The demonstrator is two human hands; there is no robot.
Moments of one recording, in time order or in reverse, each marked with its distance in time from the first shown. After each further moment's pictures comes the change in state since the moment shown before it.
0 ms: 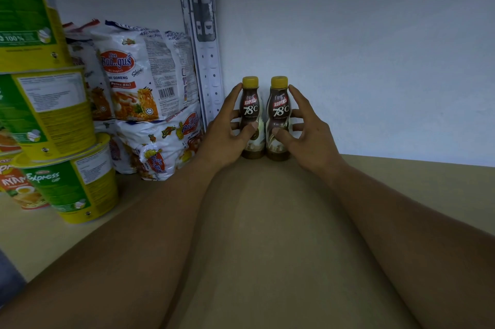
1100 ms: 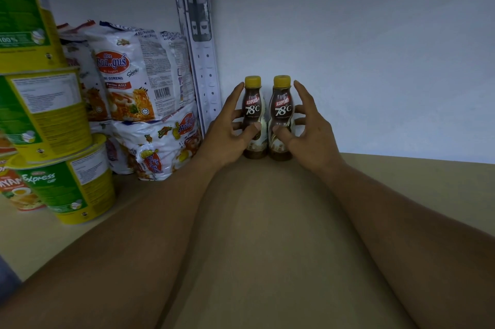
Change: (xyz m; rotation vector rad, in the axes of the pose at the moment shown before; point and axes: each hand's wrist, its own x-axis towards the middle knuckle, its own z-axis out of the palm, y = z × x) left_hand 0.002 0.002 0.007 -0.030 -0.053 -0.024; right_hand -0.004 0.002 -0.004 -0.038 0.087 0.009
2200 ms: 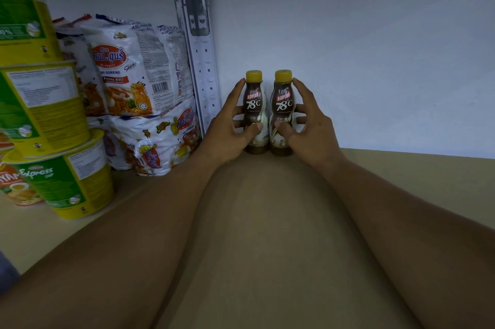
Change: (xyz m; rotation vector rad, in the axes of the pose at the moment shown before) left_hand -0.002 0.001 0.002 0.015 -0.019 0.023; right_hand 0.000 0.004 -0.003 -0.019 0.000 0.013
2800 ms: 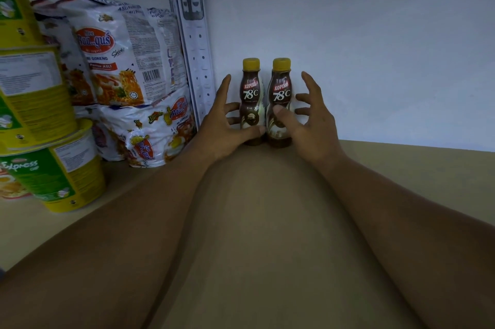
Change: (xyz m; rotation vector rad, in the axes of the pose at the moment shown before) left_hand -0.009 -0.007 0.000 -0.060 -0.002 -0.151; right_hand -0.011 -0.007 -0.002 0.095 0.050 0.118
